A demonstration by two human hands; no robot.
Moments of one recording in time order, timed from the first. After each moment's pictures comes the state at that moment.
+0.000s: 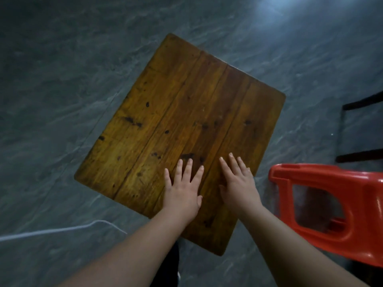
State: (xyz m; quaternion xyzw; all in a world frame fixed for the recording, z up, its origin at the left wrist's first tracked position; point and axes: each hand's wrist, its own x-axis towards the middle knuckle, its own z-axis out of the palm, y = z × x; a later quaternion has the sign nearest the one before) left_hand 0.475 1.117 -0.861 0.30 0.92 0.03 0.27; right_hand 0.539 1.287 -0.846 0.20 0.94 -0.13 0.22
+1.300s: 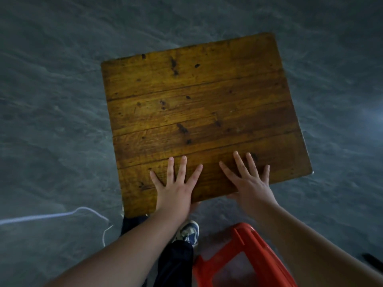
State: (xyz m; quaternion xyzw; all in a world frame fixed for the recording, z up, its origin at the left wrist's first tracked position) left_hand 0.568 1.280 -0.867 -0.12 0.94 0.09 0.29; right_hand 0.451 1.480 -0.852 -0.31 0.89 0.05 0.32
